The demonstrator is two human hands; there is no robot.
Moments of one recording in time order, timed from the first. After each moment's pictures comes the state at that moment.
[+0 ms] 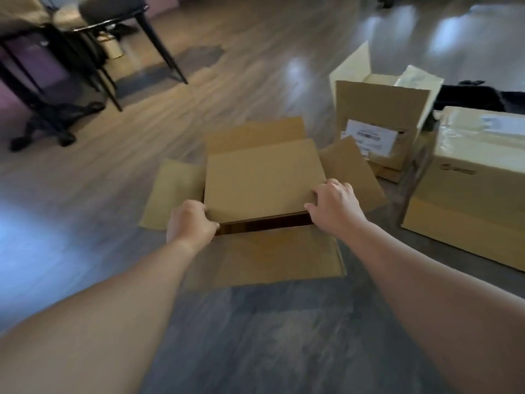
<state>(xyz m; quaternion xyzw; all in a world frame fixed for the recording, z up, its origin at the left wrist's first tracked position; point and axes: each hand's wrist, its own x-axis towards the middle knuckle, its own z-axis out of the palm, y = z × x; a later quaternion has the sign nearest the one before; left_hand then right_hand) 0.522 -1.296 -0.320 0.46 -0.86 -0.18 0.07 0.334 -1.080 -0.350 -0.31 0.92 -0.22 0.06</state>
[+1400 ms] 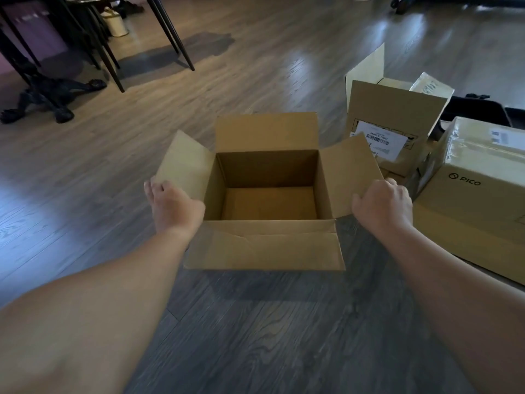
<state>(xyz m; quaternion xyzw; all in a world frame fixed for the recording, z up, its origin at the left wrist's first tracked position) 0.537 -1.329 -0.333 0.52 -0.81 -0.16 0.19 0.320 -1.039 -0.336 -0.16 0.97 -0.16 -0.01</state>
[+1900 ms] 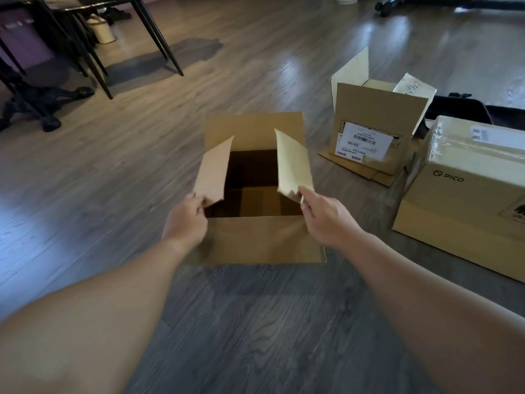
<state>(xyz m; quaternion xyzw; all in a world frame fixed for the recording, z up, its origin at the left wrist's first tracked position) 0.533 -1.315 -0.352 0.37 -0.88 -0.28 0.10 0.355 -1.072 -0.356 -0.39 0.87 -0.27 0.09</state>
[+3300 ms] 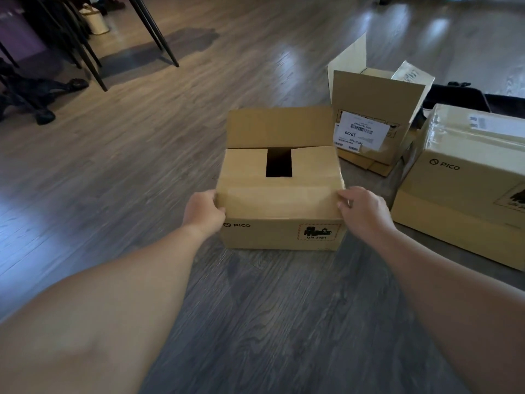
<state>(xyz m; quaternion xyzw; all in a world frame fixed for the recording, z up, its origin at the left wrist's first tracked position) 0.503 -1.286 -0.358 0.39 -0.86 -0.32 0.06 0.319 -1.011 -0.378 -0.22 0.92 -0.31 0.08</state>
